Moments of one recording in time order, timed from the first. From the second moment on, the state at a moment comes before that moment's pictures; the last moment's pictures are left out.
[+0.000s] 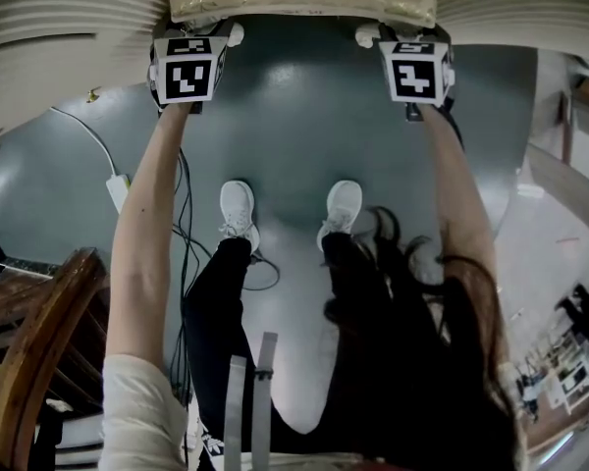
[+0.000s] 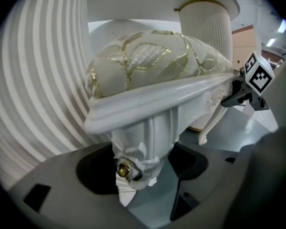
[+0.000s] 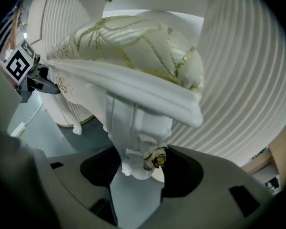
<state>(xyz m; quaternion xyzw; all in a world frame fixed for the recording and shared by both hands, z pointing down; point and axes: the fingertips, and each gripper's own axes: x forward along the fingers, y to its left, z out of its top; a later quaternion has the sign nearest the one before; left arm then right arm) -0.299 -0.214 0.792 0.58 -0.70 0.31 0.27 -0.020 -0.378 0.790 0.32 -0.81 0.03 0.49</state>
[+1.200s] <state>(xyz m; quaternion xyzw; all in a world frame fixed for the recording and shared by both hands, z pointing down) -0.259 -0.154 0.747 0.51 -0.71 0.28 0.39 0.019 -0.307 0.732 0.32 -0.79 0.11 0.52</state>
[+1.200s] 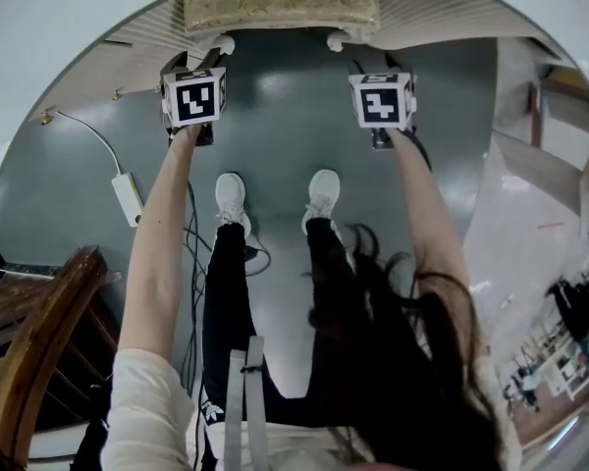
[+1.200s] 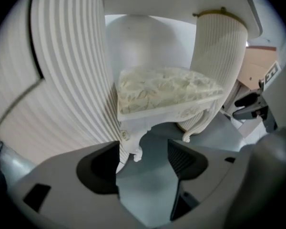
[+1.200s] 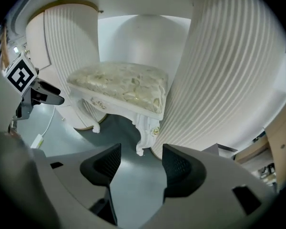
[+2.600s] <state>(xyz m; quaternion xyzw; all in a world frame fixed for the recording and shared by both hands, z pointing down) -0.045 -0.094 0.218 0.62 -0.76 0.07 0.18 0.097 -0.157 0.255 0.29 -0.92 0.12 0.22</state>
